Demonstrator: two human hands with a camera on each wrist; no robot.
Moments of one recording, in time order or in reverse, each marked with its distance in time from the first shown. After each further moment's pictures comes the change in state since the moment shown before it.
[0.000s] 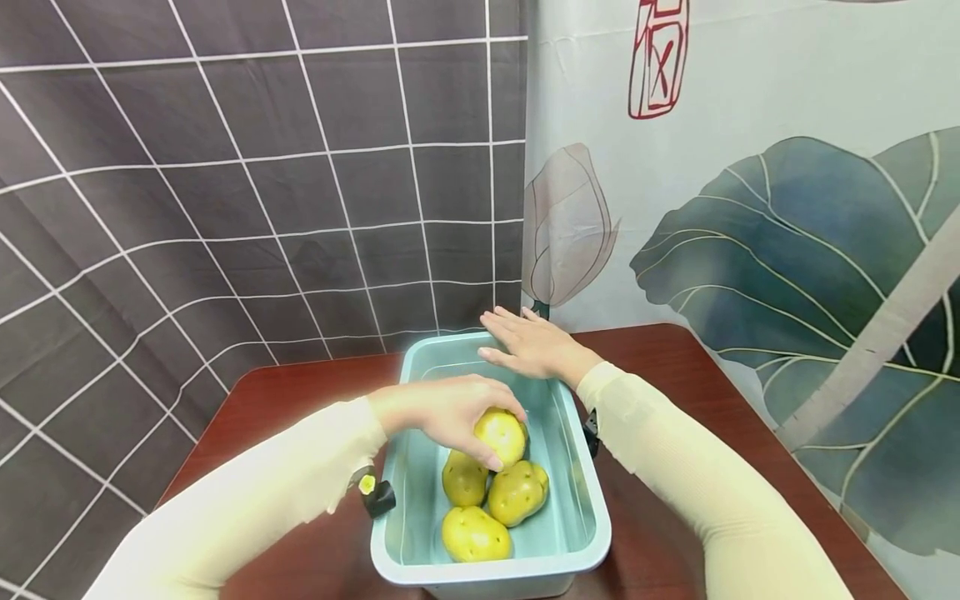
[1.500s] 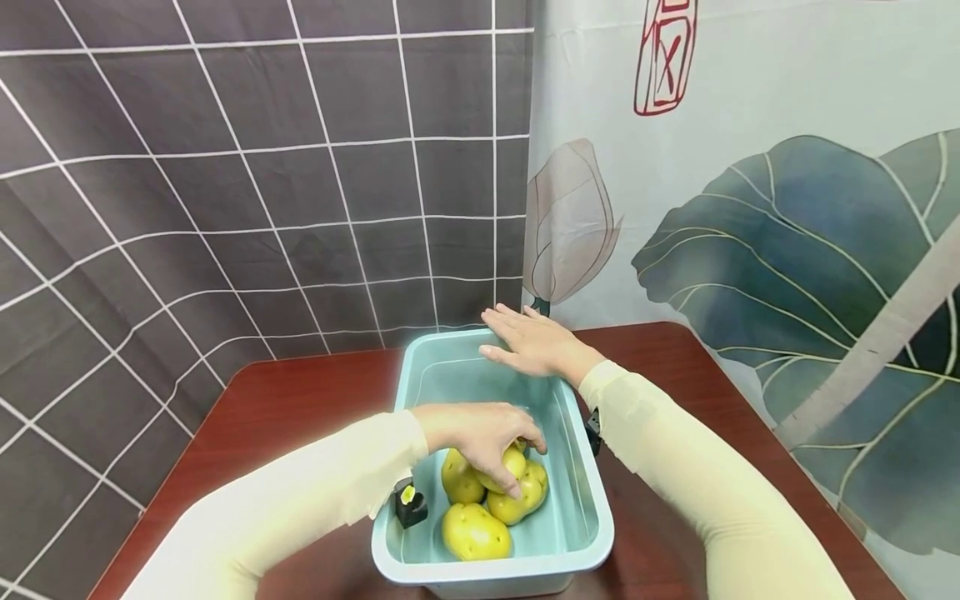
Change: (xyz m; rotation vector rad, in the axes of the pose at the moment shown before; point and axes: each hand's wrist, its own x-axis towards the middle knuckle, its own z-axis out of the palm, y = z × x) left_hand 0.039 -0.006 0.044 -0.023 -0.139 -0.021; right_hand 0.001 -0.003 -0.003 0.026 0.001 -0.002
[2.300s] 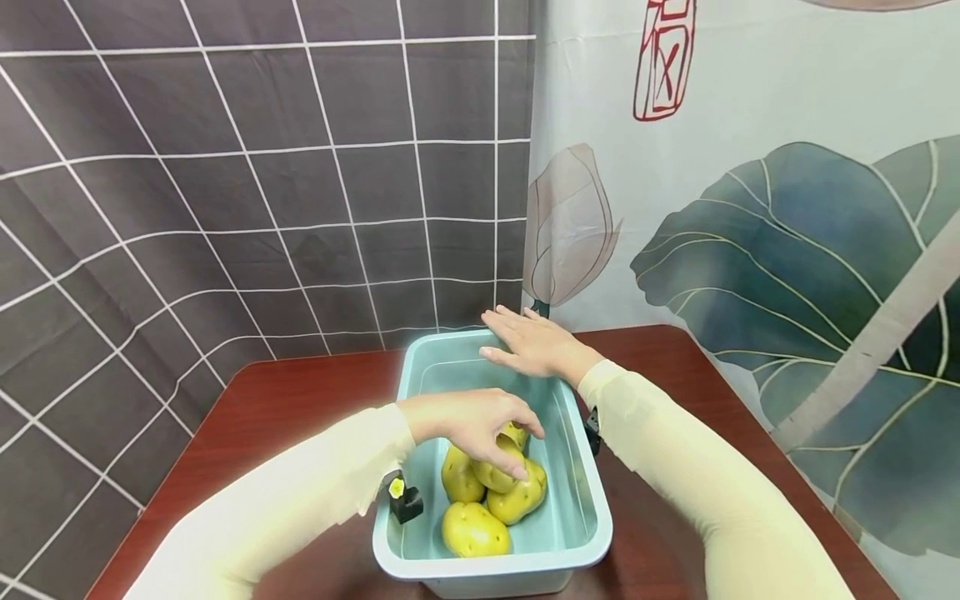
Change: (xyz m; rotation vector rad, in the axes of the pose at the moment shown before) left_hand -0.018 0.003 -0.020 -0.025 0.087 0.066; right_hand 0.000 -0.001 -0.001 -0.019 -0.005 -0.008
